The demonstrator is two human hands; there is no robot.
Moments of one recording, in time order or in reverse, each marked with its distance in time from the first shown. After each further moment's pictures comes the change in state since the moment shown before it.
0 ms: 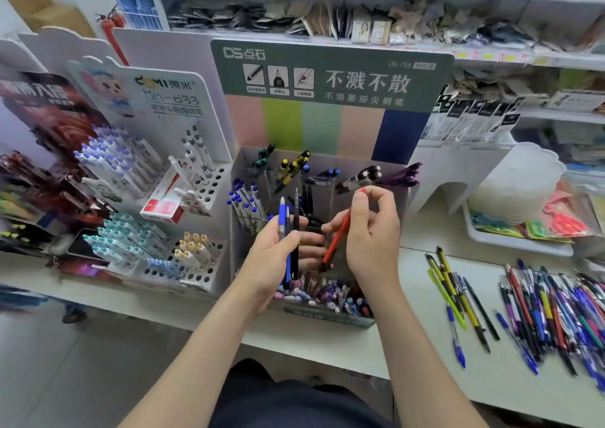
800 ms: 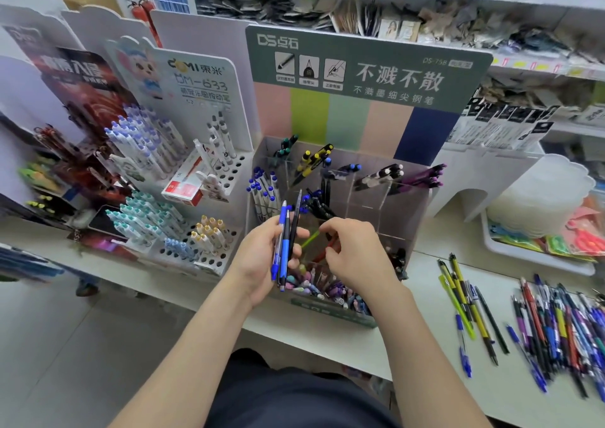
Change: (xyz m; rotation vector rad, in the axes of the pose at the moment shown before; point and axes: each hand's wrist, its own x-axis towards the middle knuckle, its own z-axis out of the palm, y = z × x) left_hand -0.010 -0.005 -0.029 -0.219 0.154 -0.135; right_hand 0.002 0.040 0.013 -0.936 -0.529 -0.174
